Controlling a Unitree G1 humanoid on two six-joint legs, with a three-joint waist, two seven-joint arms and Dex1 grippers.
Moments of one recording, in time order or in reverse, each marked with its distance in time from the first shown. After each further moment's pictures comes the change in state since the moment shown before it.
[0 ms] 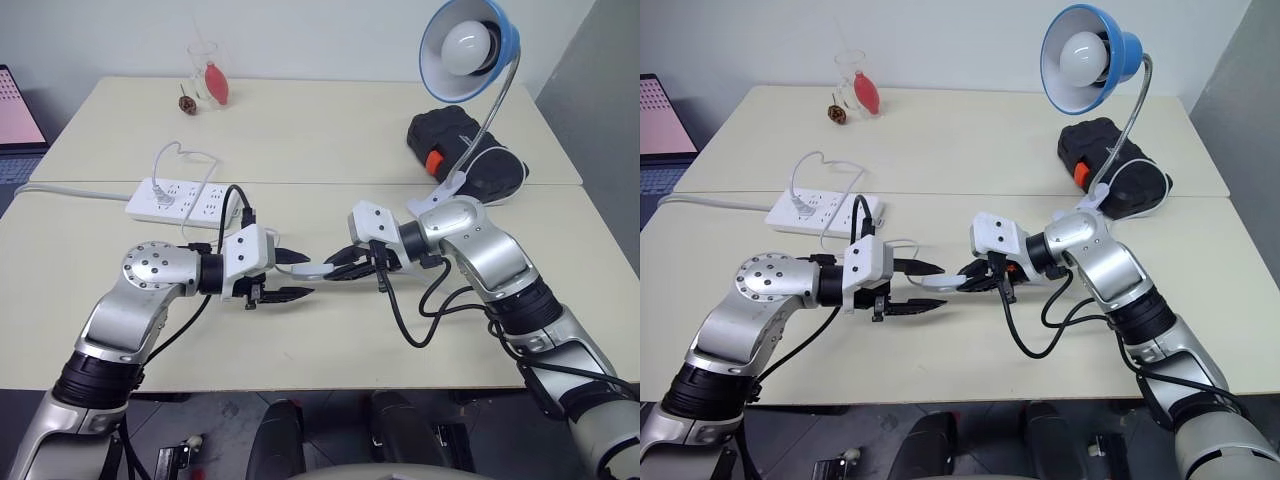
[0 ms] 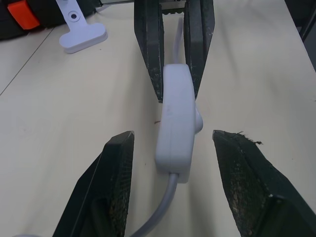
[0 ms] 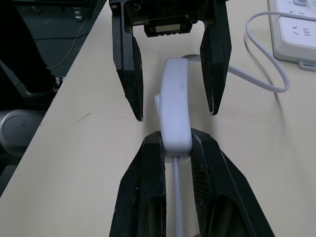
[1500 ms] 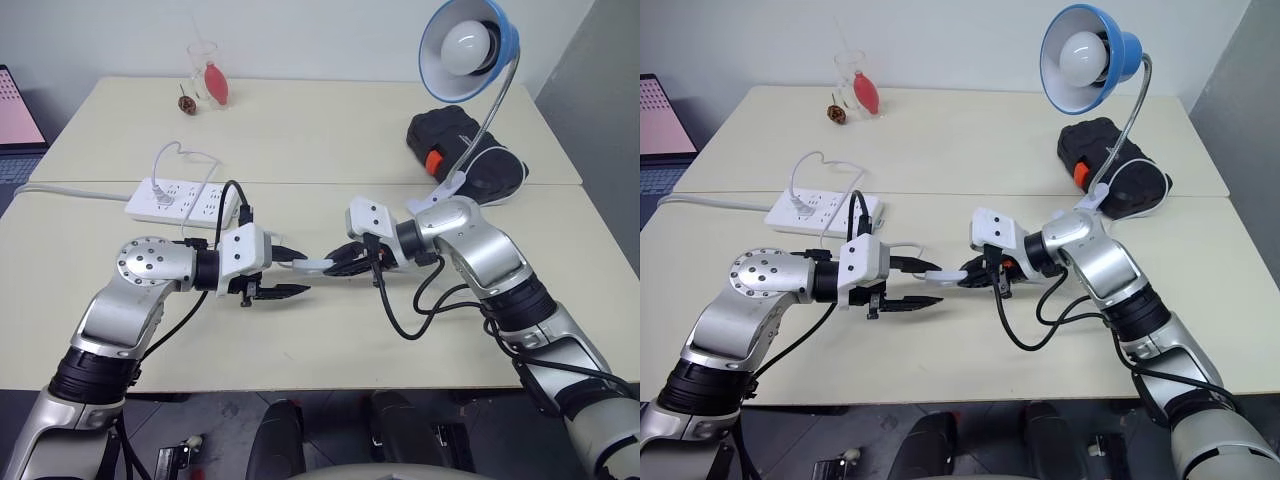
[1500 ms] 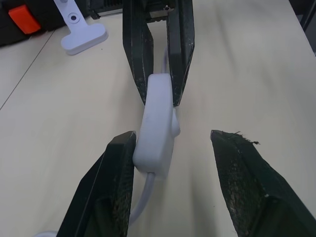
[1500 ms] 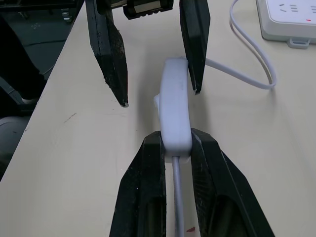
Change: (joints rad) left arm -0.020 0.021 0.005 0.025 0.028 -0.047 -0.037; right arm -0.019 0.024 0.001 0.041 -0.014 0.080 -0.053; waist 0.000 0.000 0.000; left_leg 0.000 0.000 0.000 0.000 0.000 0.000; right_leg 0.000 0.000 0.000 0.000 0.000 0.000
